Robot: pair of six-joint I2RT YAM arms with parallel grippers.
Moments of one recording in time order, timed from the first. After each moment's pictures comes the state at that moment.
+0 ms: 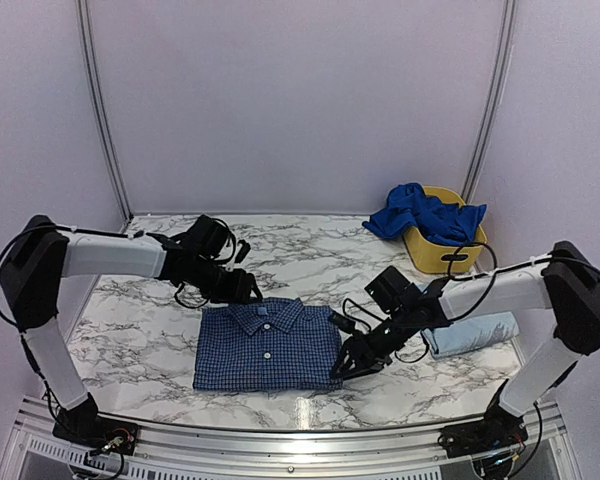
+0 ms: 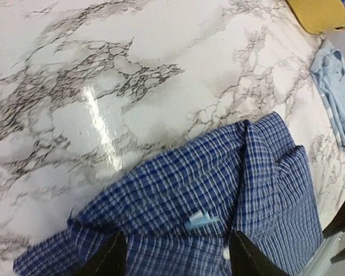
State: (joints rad) left arm -0.65 1.82 1.15 -0.29 0.24 -0.41; right arm 0.78 1.61 0.77 -0.31 -0.80 0.47
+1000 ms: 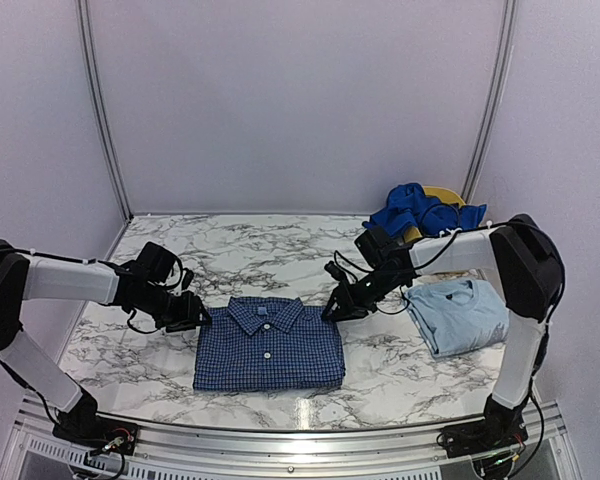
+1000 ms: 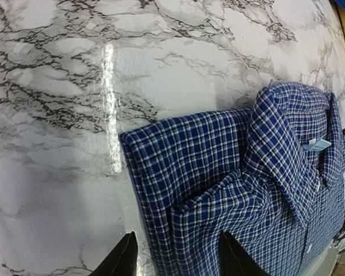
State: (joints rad) left arm -0.45 1.52 0.73 -0.26 0.31 -0.53; right arm 0.58 1.92 1.20 -0.40 -0.64 0.30
